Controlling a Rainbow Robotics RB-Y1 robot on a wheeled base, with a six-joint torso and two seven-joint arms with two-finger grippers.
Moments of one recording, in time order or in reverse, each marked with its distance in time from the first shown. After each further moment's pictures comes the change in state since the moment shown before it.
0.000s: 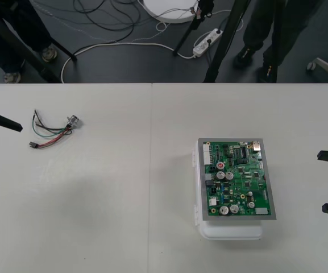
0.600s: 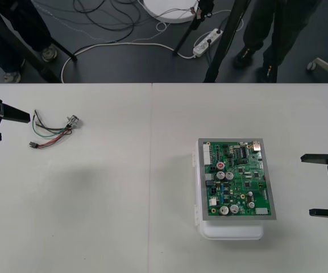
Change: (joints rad) right arm -0.354 -0.006 0.440 0.281 -0.164 -0.200 0.343; left arm -0.065 0.127 -0.213 0.000 0.009 0.343 -0.540
